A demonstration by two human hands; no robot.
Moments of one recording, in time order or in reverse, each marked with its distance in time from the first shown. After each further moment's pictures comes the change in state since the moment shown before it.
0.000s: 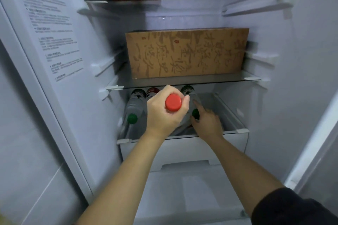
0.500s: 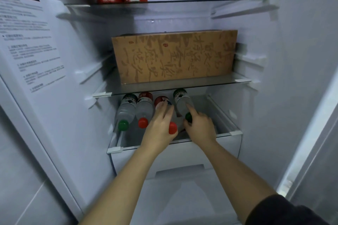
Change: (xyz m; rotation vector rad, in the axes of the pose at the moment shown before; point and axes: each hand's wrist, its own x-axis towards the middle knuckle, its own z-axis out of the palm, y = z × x) left_hand -0.040 -0.083 0.026 0.511 -0.622 -0.185; right_hand -0.002 -0.001 0.003 0.027 0.076 -0.011
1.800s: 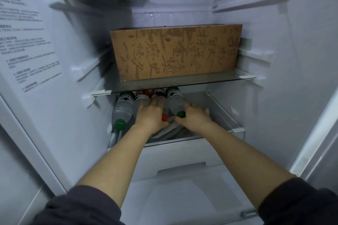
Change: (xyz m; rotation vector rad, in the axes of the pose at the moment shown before) left_hand 0.046 -0.031 -0.019 0.494 -0.349 -0.130; right_hand 0.035 -0.025 -0.017 -0.116 -0.454 0.080
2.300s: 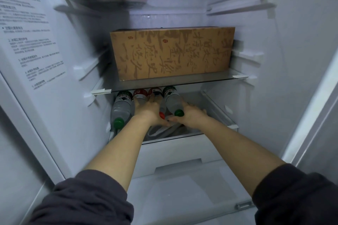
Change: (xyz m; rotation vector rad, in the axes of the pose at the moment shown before) left_hand 0.007 -0.001 -0.017 0.001 -0.161 -0.037; right_hand -0.006 0.000 -0.011 0.106 -0.119 0.032
